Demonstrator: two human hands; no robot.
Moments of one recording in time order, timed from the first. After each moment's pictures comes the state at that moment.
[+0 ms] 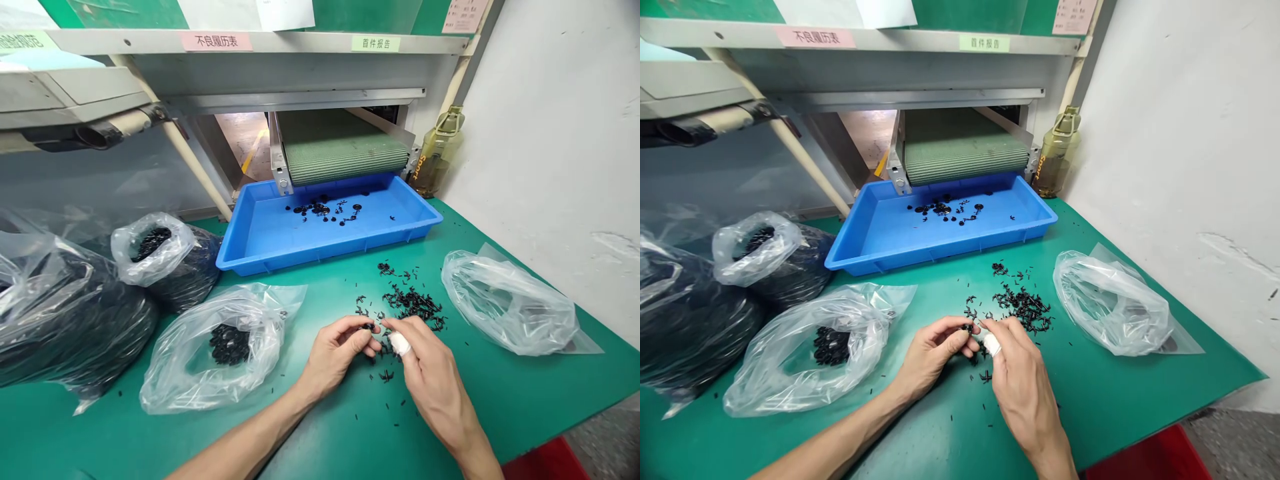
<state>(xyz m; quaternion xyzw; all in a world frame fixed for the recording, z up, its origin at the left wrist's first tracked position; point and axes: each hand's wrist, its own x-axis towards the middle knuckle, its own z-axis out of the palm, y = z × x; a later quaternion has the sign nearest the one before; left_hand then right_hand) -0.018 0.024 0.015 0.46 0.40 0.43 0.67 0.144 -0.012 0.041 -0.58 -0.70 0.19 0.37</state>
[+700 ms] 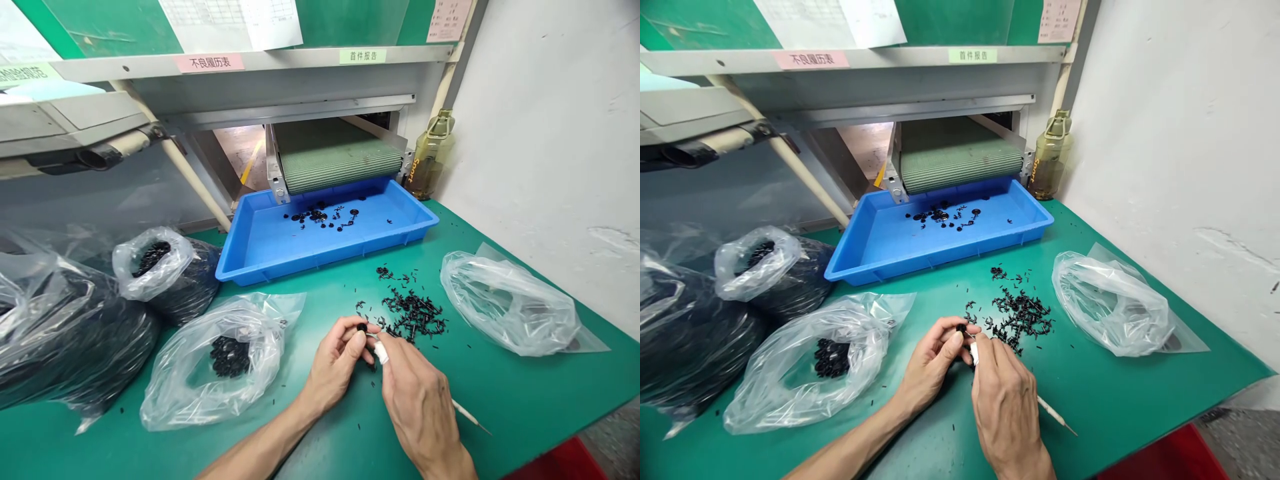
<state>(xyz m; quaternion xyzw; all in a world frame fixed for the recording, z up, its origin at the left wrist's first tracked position) -0.016 0.020 0.015 0.48 0.38 0.44 0.65 0.119 -0.022 0.029 -0.59 -0.73 -0.01 0.34</state>
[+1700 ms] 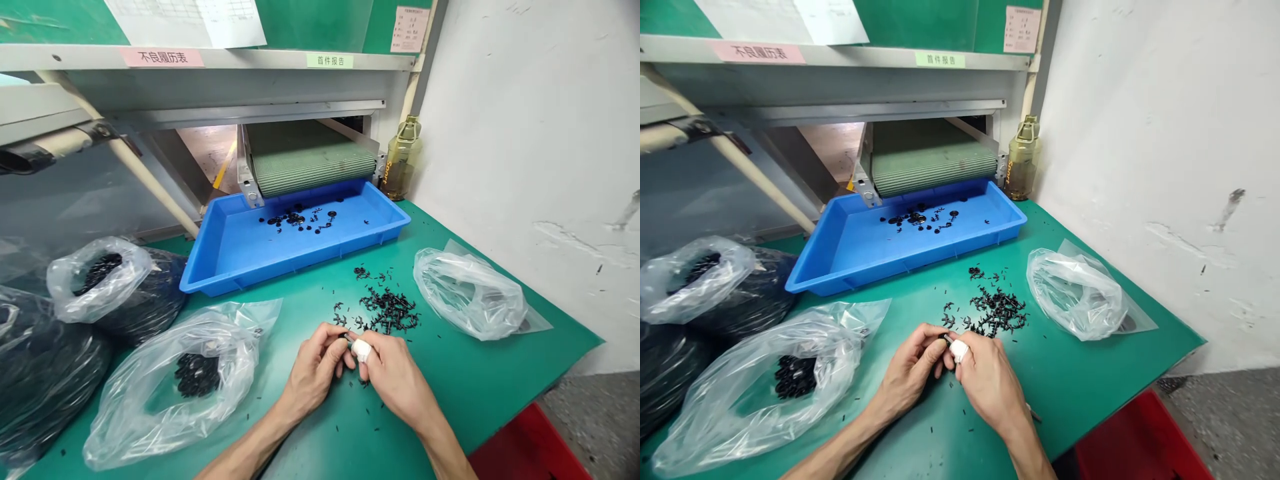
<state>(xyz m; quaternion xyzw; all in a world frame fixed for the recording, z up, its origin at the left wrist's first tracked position) -0.019 0.025 0.004 0.61 0.41 0.37 0.57 0.140 -0.001 0.040 -0.60 -0.62 0.41 0.29</state>
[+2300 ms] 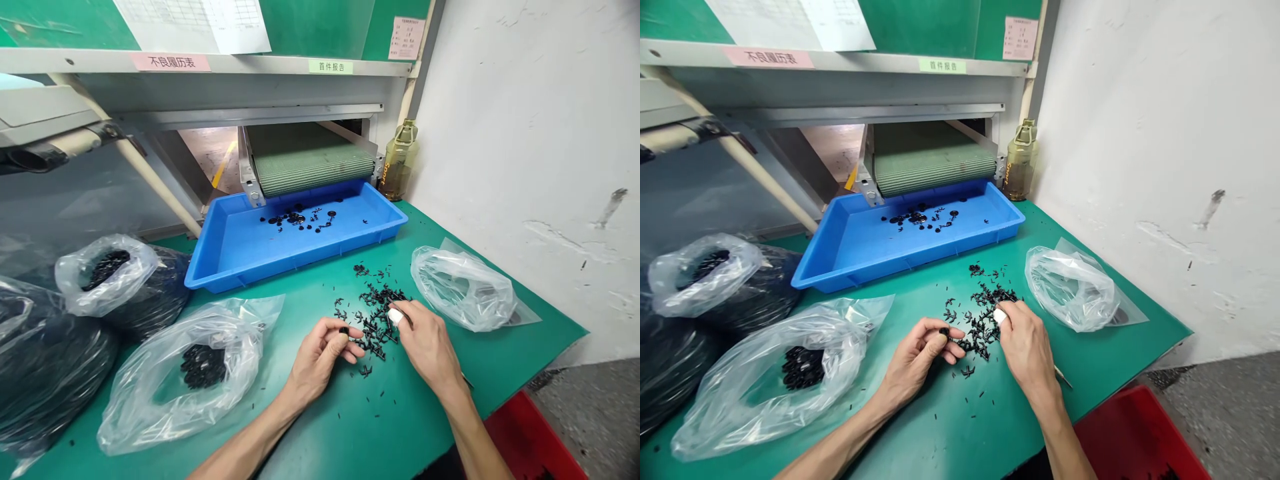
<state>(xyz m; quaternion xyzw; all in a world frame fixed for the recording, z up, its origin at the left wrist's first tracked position) -0.015 0.021 0.011 0.53 0.36 0.42 0.64 0.181 0.004 0.030 -0.68 -0.63 0.14 0.34</state>
